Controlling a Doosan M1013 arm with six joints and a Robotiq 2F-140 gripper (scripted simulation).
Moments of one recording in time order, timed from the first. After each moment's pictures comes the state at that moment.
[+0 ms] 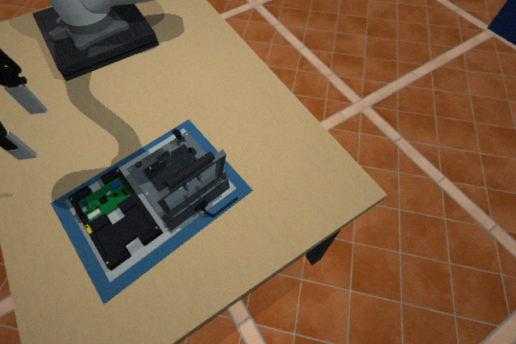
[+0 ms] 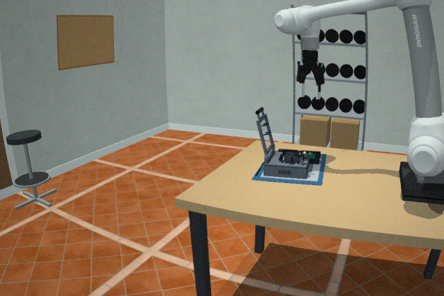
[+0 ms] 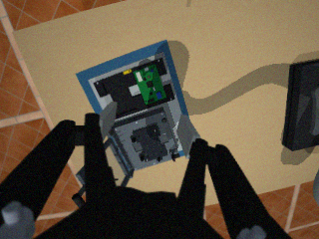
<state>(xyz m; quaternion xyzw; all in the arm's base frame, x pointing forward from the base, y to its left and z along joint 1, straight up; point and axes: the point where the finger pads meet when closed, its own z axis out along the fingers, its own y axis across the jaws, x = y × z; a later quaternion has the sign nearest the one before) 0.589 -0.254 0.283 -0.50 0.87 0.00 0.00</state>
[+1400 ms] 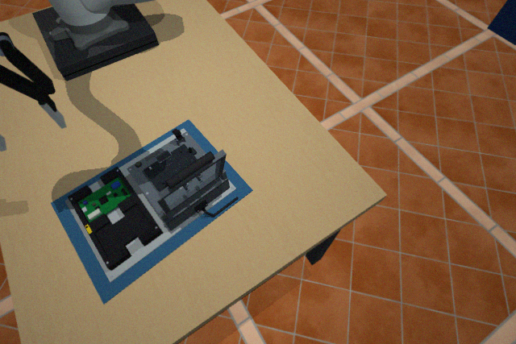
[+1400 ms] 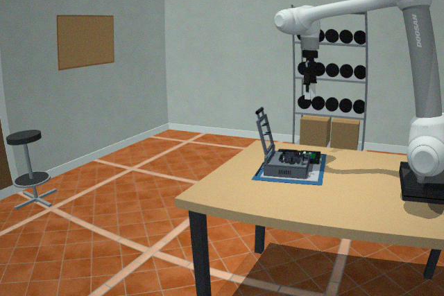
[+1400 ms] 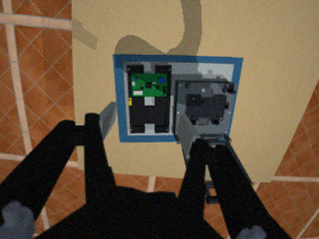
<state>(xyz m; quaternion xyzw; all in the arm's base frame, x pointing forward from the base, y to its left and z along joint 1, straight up) 0.589 -0.254 0.283 0.09 1.00 0.00 0.00</state>
